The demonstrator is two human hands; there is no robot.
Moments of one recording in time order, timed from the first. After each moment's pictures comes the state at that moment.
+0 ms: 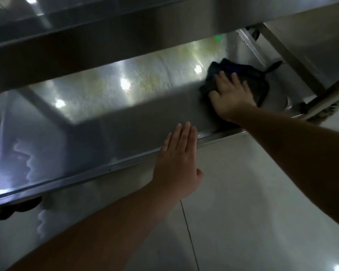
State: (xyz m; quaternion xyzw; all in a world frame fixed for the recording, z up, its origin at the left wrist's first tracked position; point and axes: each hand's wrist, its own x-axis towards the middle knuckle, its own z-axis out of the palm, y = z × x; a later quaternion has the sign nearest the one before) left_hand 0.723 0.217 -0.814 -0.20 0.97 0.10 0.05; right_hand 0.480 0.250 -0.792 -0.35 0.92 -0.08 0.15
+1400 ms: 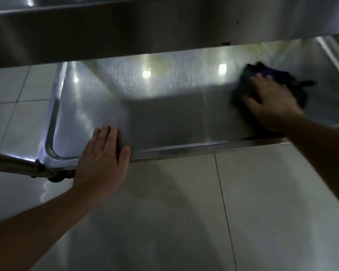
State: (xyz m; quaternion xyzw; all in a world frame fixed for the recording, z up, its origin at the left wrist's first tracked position) left_hand 0.970 0.042 -0.800 -0.46 0.88 0.10 0.04; right_hand 0.544 0.199 -0.792 -0.43 0.90 -0.04 0.09
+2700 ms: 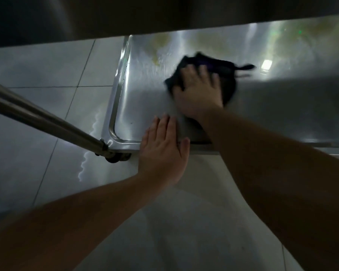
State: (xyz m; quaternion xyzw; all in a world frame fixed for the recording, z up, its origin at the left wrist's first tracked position) left_hand 0.968 0.047 -0.807 -0.48 0.87 0.10 0.01; right_hand 0.790 -0.022 -0.799 -0.54 0.82 -0.11 0.14
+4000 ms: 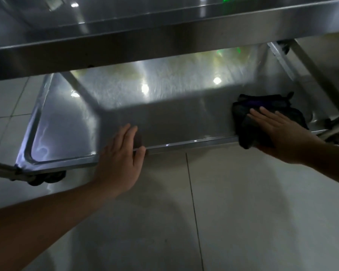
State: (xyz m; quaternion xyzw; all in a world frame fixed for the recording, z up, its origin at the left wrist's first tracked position) left_hand 0.870 0.127 -0.773 -0.41 0.90 0.13 -0.04; right_hand 0.473 0.361 -0.807 -0.61 0.79 0.03 0.06
